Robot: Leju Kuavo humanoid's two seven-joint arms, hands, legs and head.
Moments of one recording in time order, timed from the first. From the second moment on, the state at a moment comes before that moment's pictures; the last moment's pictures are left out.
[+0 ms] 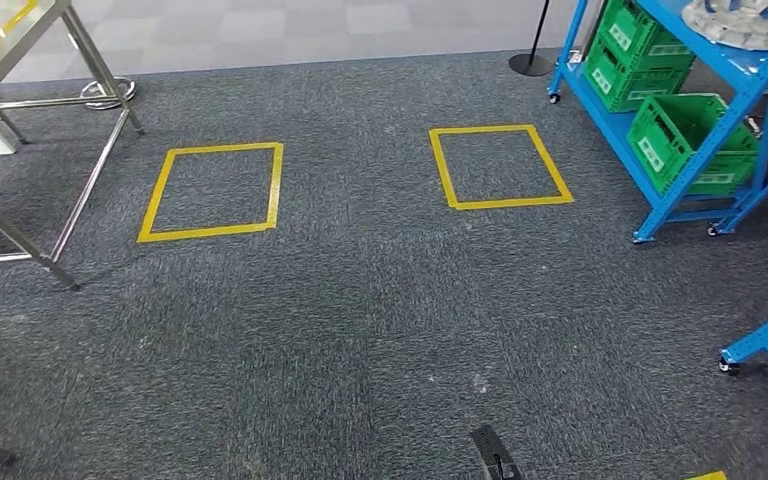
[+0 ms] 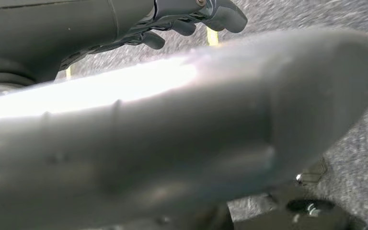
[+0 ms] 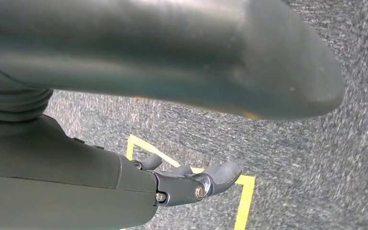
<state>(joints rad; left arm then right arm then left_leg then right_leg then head) -0.07 -0.12 0.73 -0.19 -1.13 0.21 0.02 -0.01 0.07 -0.15 -0.18 0.27 -0.04 0.09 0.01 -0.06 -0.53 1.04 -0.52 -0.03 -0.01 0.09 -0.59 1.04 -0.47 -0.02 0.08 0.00</state>
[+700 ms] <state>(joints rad) -0.06 -0.13 0.73 -0.18 -1.11 0.23 0.03 -0.02 0.07 -0.13 -0.18 0.32 -0.02 0.10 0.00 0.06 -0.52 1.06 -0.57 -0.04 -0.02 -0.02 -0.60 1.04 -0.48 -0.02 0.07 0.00</state>
